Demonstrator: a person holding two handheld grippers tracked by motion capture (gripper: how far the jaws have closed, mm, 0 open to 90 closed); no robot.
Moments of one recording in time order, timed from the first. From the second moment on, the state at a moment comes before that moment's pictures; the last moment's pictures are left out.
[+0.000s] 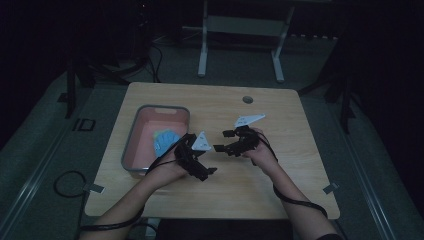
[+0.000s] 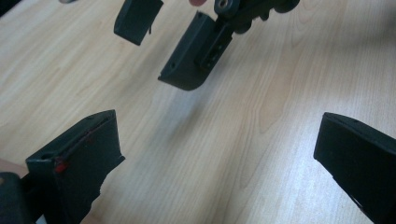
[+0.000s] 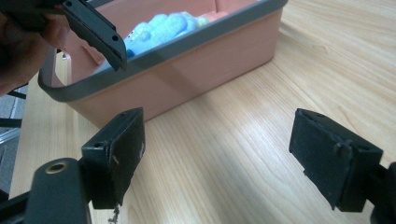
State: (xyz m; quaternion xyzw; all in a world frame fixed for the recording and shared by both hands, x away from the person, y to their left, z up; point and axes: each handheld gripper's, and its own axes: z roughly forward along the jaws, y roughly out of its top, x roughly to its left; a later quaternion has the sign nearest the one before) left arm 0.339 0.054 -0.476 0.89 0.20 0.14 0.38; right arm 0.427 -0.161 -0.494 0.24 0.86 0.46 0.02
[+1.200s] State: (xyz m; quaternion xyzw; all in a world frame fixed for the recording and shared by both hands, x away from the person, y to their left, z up) left arm 0.317 -0.005 -0.522 0.90 0.14 0.09 0.39; right arm 0.394 -0.239 -0.540 0.29 0.85 0.44 0.03
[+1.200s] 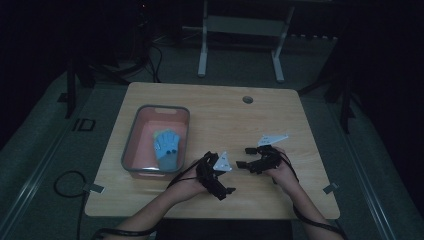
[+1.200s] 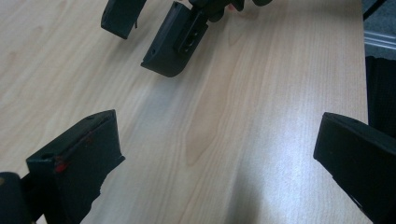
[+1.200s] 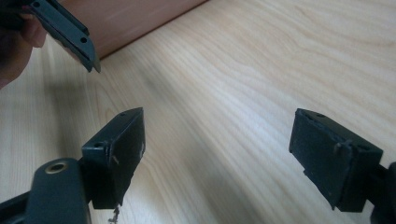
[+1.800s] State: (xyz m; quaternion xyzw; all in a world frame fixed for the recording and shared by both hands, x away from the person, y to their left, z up) left arm 0.312 -0.018 -0.544 0.91 0.12 0.08 0.39; right arm 0.380 -0.263 -0.551 0.30 0.85 0.43 0.04
